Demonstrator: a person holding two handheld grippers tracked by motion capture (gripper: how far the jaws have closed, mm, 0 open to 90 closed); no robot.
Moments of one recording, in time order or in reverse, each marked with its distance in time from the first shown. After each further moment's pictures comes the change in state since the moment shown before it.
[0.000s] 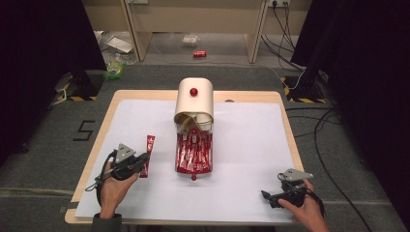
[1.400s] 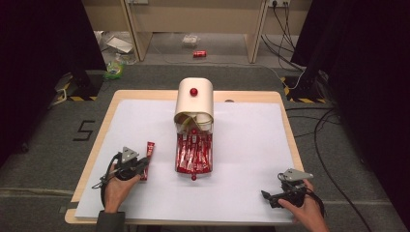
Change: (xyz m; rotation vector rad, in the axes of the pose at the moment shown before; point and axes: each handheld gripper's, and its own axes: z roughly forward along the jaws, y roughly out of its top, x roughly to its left) left arm 0.012 -0.025 0.030 0.099 0.022 -0.005; right arm 0.000 0.000 0.000 0.000 0.000 0.000
